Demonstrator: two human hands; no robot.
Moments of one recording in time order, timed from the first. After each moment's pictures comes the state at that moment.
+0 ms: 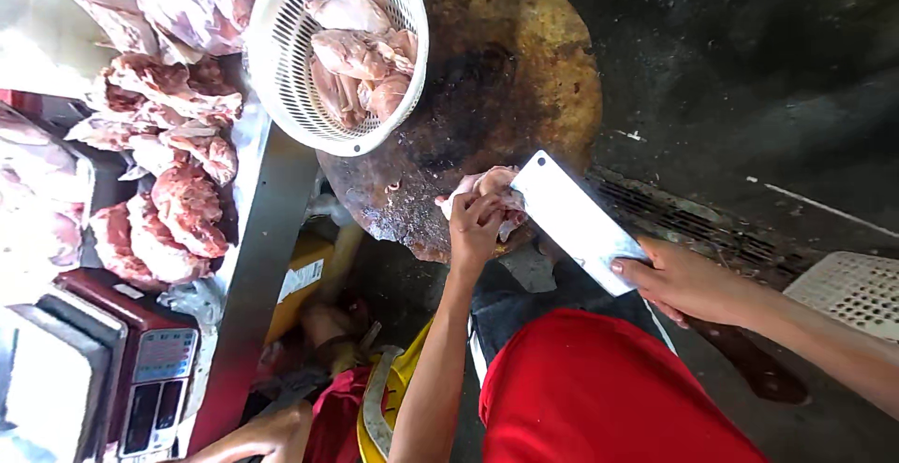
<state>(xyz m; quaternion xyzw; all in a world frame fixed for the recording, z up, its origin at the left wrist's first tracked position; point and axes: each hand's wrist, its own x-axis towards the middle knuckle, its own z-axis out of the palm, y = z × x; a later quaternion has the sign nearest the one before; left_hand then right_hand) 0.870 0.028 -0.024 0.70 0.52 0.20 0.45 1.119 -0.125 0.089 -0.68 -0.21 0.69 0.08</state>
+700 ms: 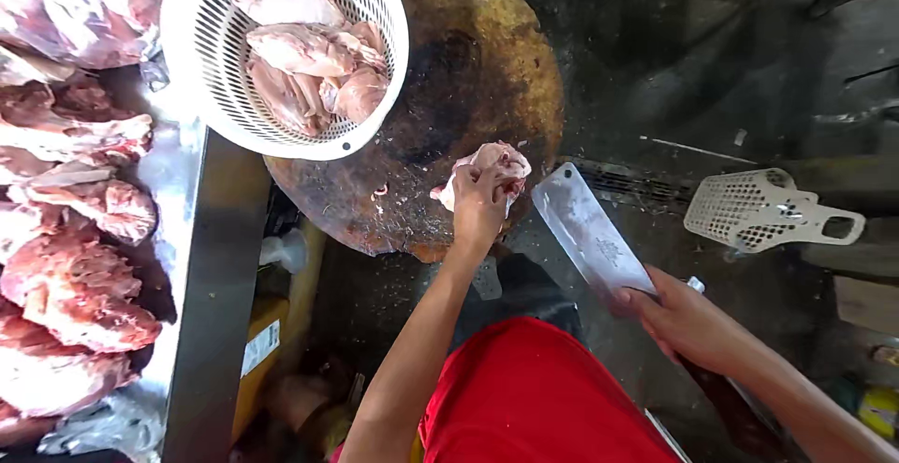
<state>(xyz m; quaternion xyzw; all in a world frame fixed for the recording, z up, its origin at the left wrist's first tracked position) 0.851 0.059 -0.015 0.84 0.35 0.12 0.40 0.954 -0.184 0.149 -0.82 -0.05 0.56 0.13</state>
